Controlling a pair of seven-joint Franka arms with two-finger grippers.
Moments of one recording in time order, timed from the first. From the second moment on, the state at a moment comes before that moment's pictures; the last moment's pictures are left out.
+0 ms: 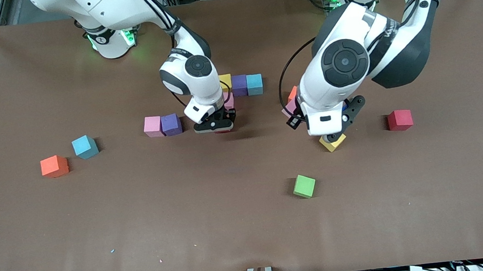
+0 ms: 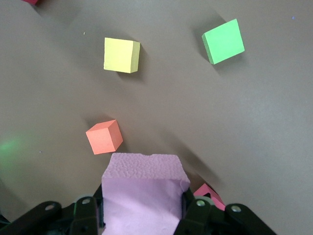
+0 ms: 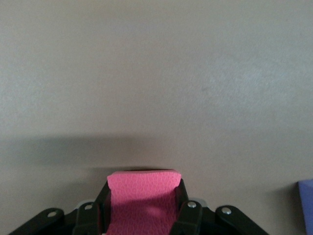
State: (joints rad) left arm -0.32 0.55 -0.34 -1.13 0.04 1.50 -1.41; right arm 0.58 0.52 0.21 -1.96 -0.30 2.55 1.00
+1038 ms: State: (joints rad) left arm -0.31 0.53 -0.34 -1.13 0.04 1.45 -1.36; right arm 0.62 0.52 0.21 -1.96 -0.38 2.55 1.16
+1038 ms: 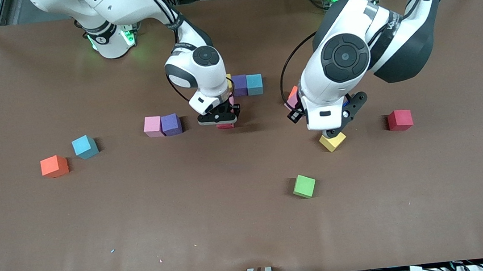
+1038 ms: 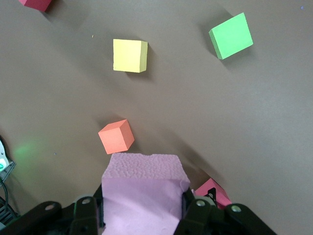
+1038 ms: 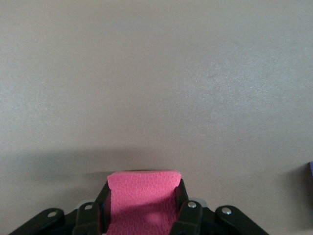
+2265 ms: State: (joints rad) left arm -0.30 0.53 -0.34 -1.13 0.04 1.45 -1.31; right arm 0.63 0.50 0.21 -1.99 -0.65 2.56 1.38
